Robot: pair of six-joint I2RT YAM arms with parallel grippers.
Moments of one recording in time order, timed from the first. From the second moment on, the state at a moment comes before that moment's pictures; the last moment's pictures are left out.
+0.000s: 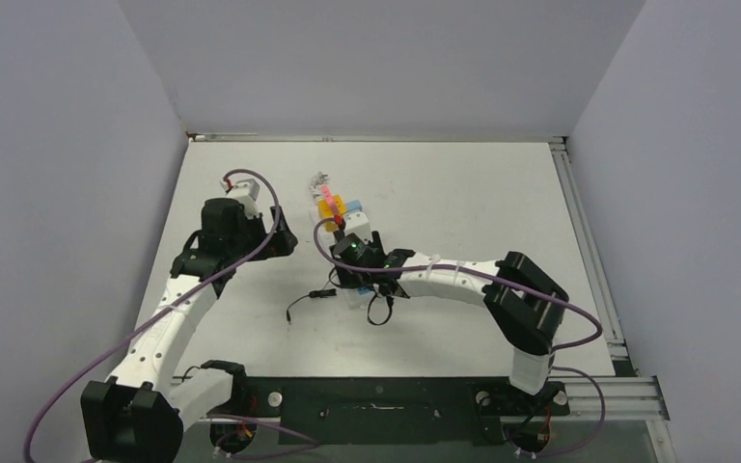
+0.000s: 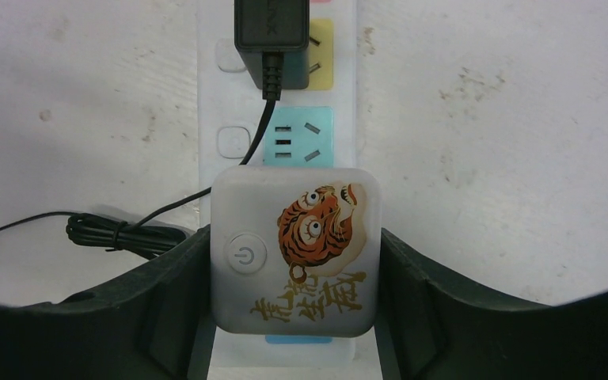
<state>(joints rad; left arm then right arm) -0.13 1.03 0.83 -0.44 0.13 -0.33 1.02 1.85 1.23 -0.22 0.42 0.45</state>
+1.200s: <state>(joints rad) -0.31 1.69 0.83 -0.01 0.60 -0.72 0.81 1.58 0.82 0.10 0.03 0.64</state>
